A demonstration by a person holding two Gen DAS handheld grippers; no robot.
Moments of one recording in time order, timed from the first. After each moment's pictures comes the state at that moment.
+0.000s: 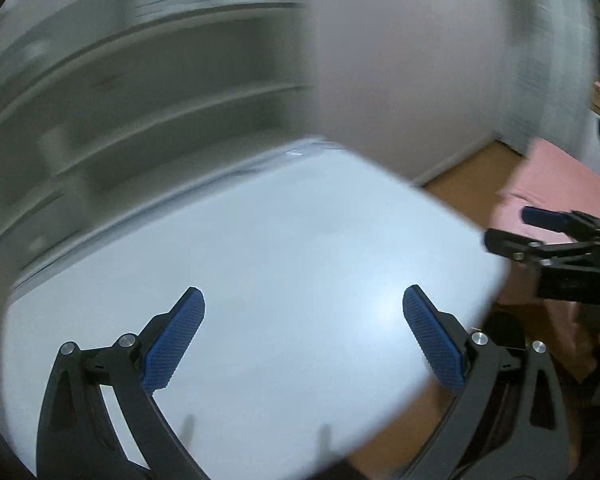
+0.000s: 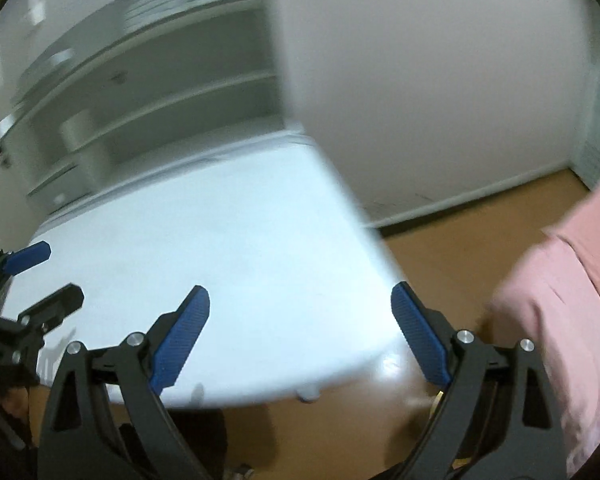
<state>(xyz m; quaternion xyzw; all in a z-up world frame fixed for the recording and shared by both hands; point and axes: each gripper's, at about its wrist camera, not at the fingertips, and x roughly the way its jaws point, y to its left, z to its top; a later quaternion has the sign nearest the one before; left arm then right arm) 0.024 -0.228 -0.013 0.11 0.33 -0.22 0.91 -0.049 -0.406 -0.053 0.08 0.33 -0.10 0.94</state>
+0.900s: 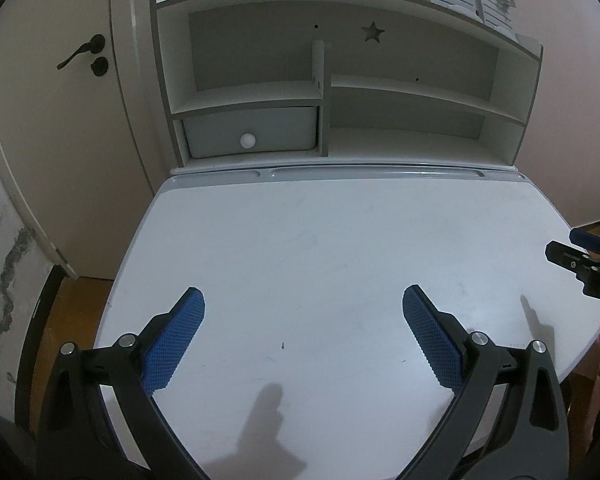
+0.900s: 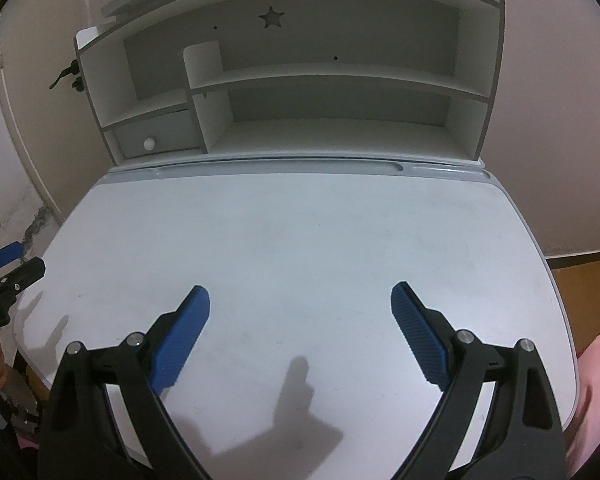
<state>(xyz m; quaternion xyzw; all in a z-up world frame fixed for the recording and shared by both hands) 0.042 0.011 -0.023 0.00 0.36 -0.01 0.93 0.063 -0.227 -0.056 0.00 0.36 0.03 0.93</state>
